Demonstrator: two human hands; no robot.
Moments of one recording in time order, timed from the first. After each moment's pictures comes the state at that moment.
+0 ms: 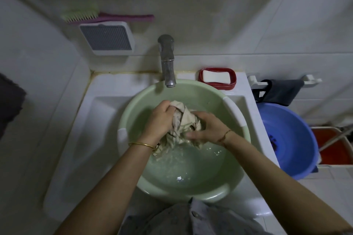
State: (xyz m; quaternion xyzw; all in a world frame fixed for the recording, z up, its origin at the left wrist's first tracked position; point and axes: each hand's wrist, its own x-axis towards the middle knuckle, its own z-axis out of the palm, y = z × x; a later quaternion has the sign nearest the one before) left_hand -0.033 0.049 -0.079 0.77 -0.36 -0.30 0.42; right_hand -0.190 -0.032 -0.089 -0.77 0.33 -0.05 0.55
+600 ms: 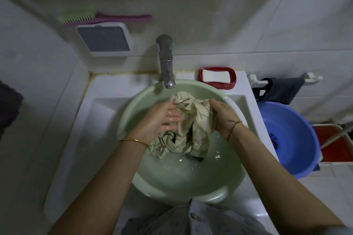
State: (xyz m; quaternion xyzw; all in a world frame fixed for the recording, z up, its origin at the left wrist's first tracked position) left_hand -0.027 0.049 -0.052 0.67 -0.19 -0.55 0.46; right_hand -0.180 -0.052 -0.083 -0.44 0.50 -0.24 0.70
